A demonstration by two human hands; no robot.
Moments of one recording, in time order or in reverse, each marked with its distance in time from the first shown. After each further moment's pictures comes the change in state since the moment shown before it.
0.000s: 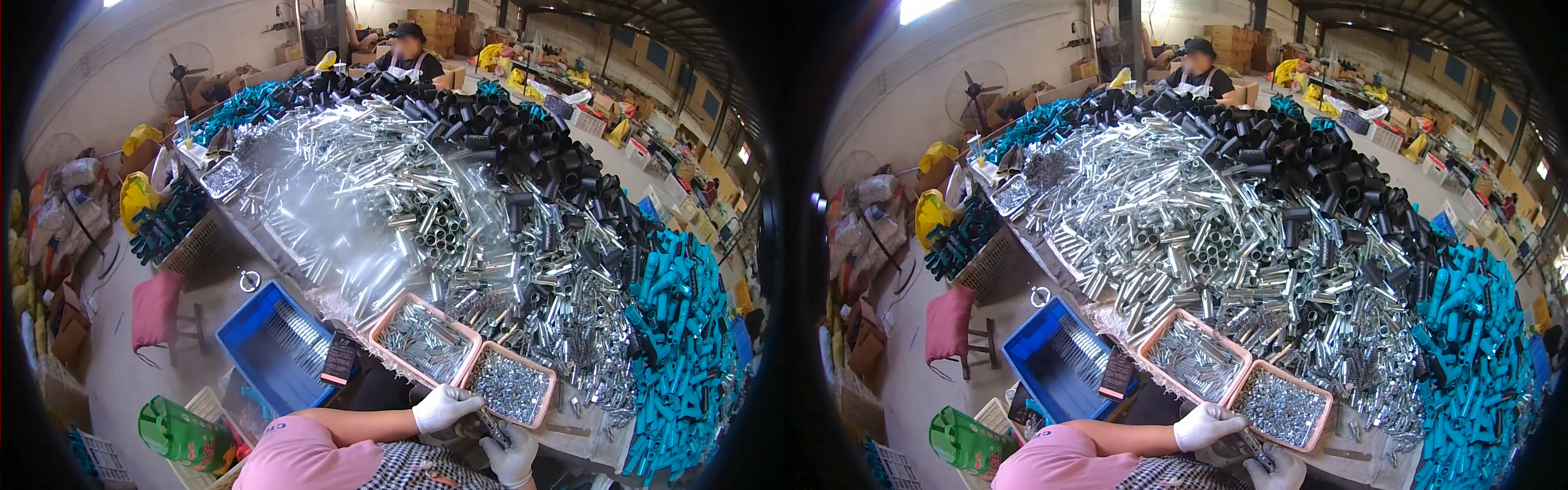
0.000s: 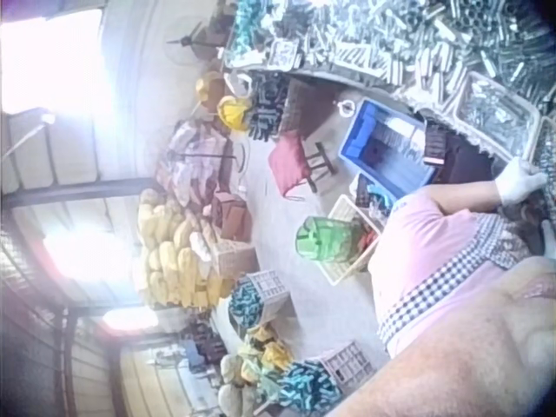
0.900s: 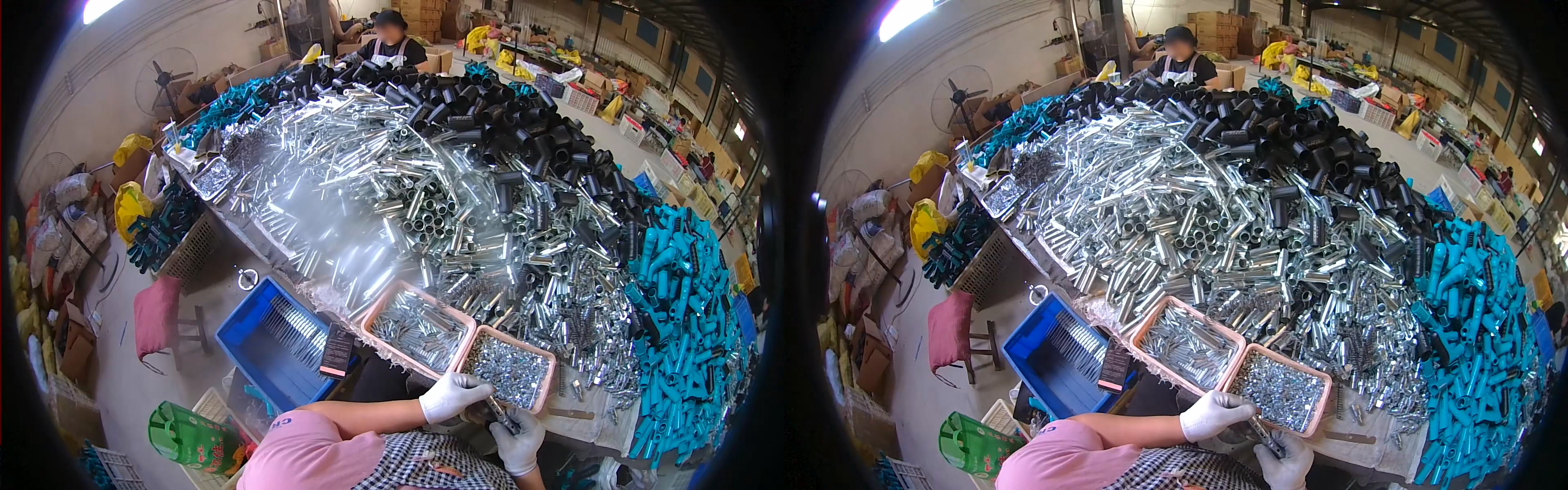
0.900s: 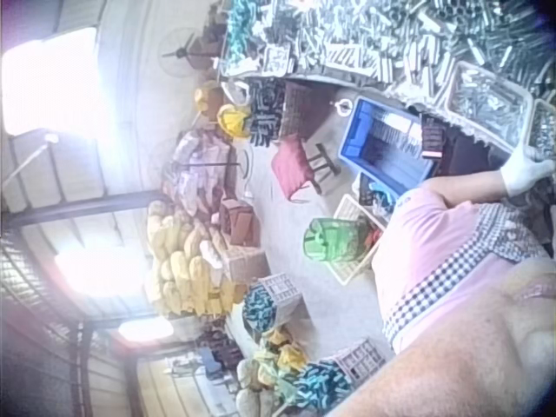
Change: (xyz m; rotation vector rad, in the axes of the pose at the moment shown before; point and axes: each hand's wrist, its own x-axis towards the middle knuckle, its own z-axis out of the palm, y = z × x) left_hand 0.012 0.002 0.017 -0.004 -0.011 0.051; right_hand -0.008 0.018 0.004 0.244 0.065 0.313
